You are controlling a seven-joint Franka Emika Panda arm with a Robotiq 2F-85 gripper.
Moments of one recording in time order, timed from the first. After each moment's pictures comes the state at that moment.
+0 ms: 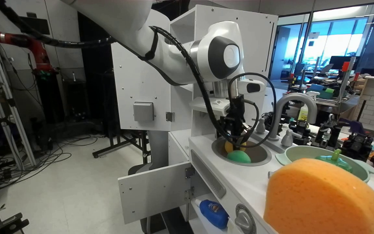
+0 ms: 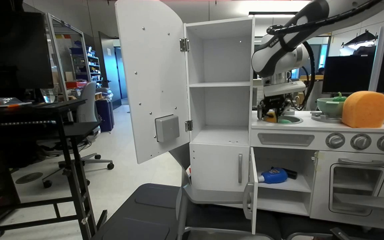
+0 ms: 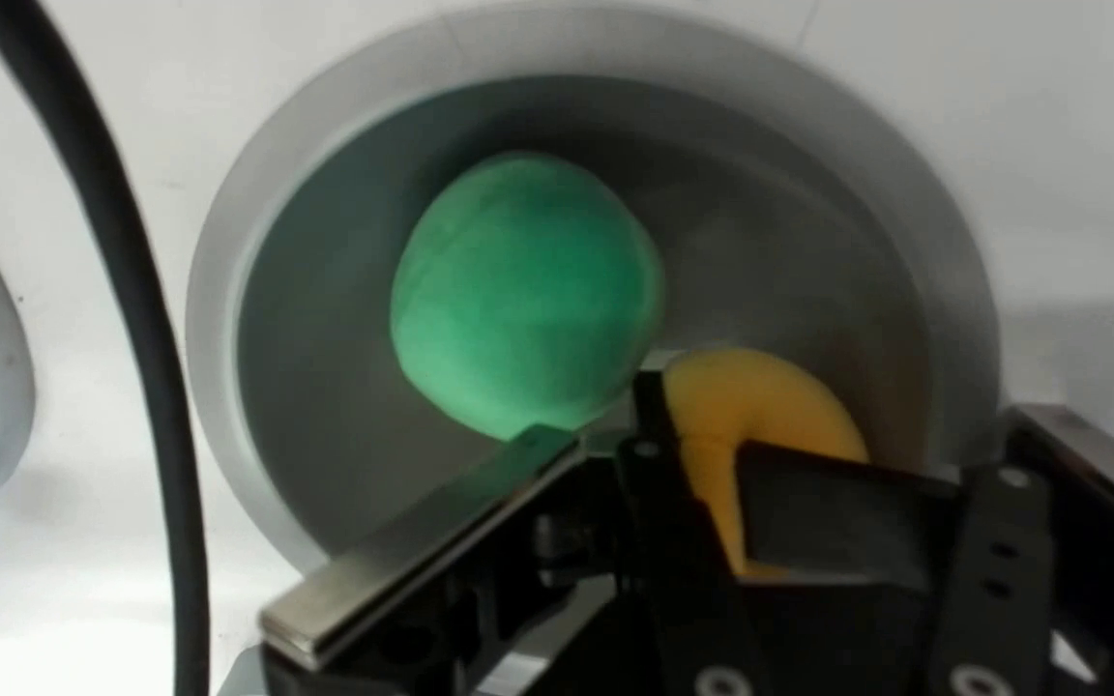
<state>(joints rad) -0.03 1.17 -0.15 -0.84 -0.07 2.10 0.32</state>
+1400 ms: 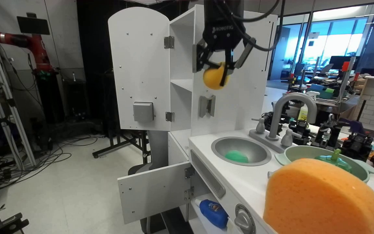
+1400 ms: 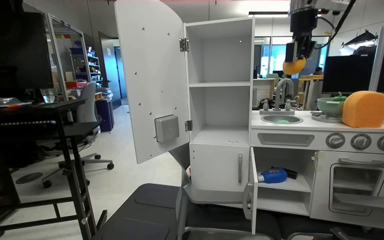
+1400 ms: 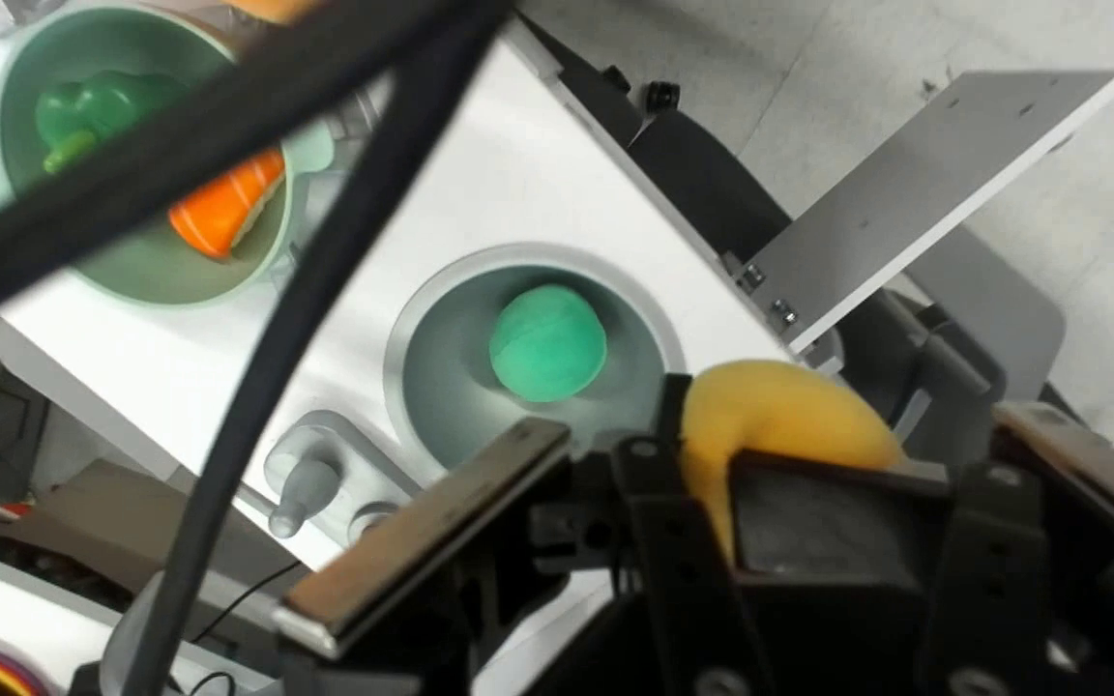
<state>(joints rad) -0.09 0.47 -0.06 -1.47 -0.07 1.99 -0.35</state>
